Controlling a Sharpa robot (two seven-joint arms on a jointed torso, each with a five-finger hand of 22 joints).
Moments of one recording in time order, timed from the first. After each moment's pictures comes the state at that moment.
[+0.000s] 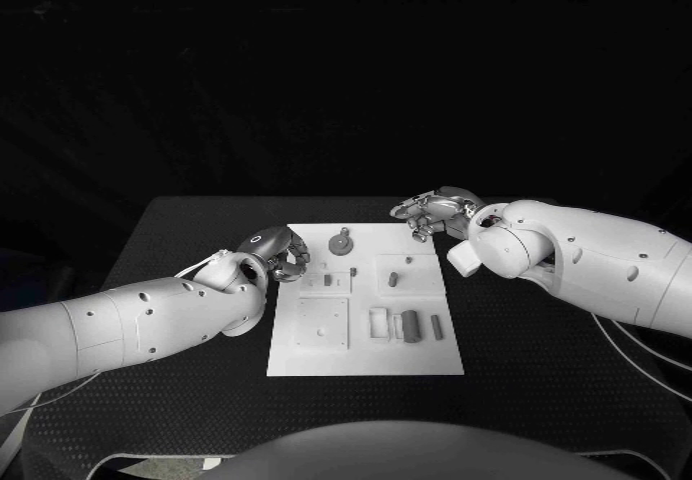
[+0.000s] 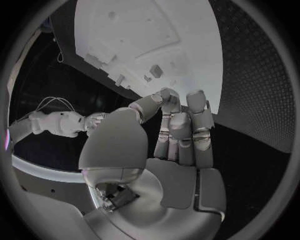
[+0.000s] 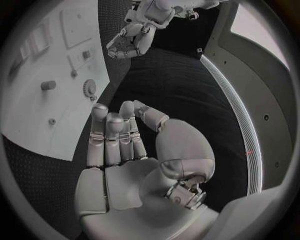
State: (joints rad) left arm 1.10 -0.65 -0.24 1.28 -1.33 -0.57 -0.24; left_hand 1.19 -0.13 0.67 -0.18 0.12 1.04 0.08 0.29 0.64 1.19 -0.01 0.18 0.61 1.30 -0.11 1.26 0.83 0.05 1.40 -0.21 0.44 1.31; right arm 1.13 -0.72 0.00 1.31 -0.39 -0.19 -0.08; right_hand 0.98 0.01 0.69 -0.29 0.11 0.94 0.12 0.22 0.64 1.07 0.01 0.87 0.82 1.15 -0.09 1.29 0.87 0.25 1.07 0.01 0.90 1.31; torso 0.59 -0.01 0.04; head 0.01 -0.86
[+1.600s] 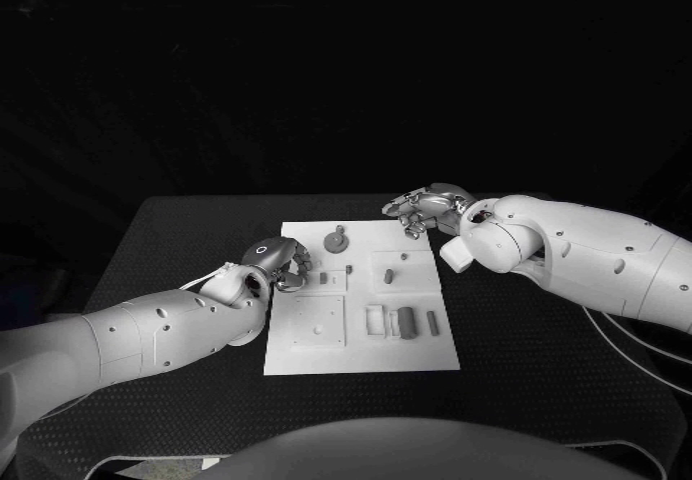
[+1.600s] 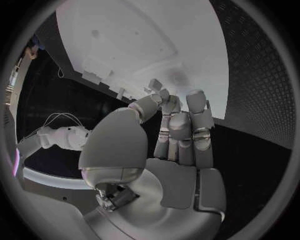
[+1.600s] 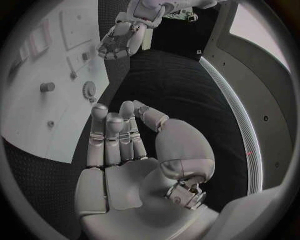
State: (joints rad) left arm 1.03 -0.58 -0.24 1.17 -1.41 -0.61 -0.16; left_hand 1.19 -0.13 0.67 -0.18 0.12 1.05 0.08 0.29 0.64 1.20 -0.01 0.18 0.61 1.30 -0.11 1.26 0.83 0.05 1.41 -0.21 0.44 1.31; right arm 1.13 -0.70 0.00 1.29 -0.40 -0.17 -0.07; right_hand 0.98 0.01 0.69 -0.29 0.11 0.94 0.12 0.22 0.64 1.07 0.01 0.87 0.82 1.15 -0.09 1.29 0.87 0.25 1.07 0.01 0.90 1.31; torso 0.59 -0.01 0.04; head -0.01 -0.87
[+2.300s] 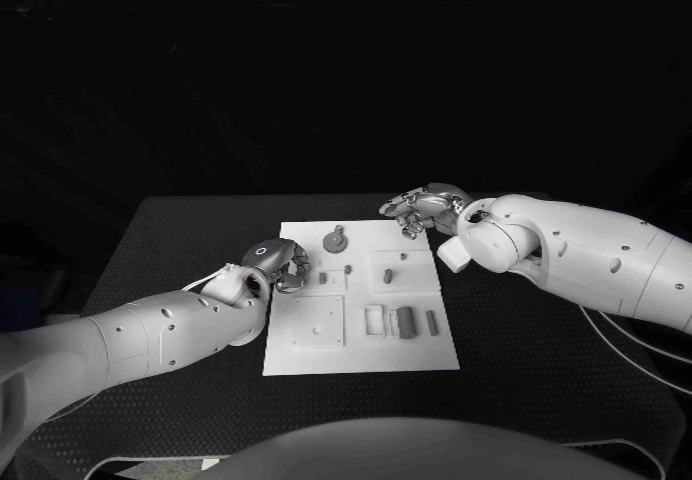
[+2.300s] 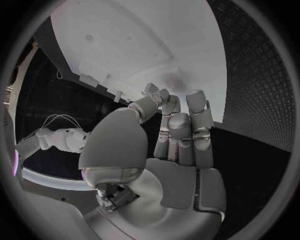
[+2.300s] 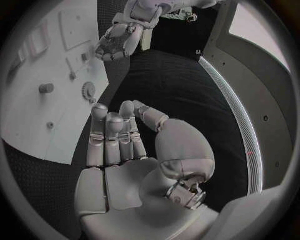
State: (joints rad) left arm 1.02 -0.56 -0.24 1.11 -1.40 -0.61 -0.14; left_hand 1.19 -0.13 0.66 -0.18 0.12 1.05 0.09 0.29 0.64 1.20 -0.01 0.16 0.61 1.30 -0.12 1.24 0.83 0.05 1.41 -0.21 0.43 1.31; right arm 1.13 -0.70 0.00 1.29 -0.40 -0.17 -0.07; right_hand 0.98 0.01 0.69 -0.29 0.11 0.94 0.12 0.22 0.64 1.07 0.01 0.87 0.82 1.15 -0.08 1.29 0.87 0.25 1.07 0.01 0.90 1.31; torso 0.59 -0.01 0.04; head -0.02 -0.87
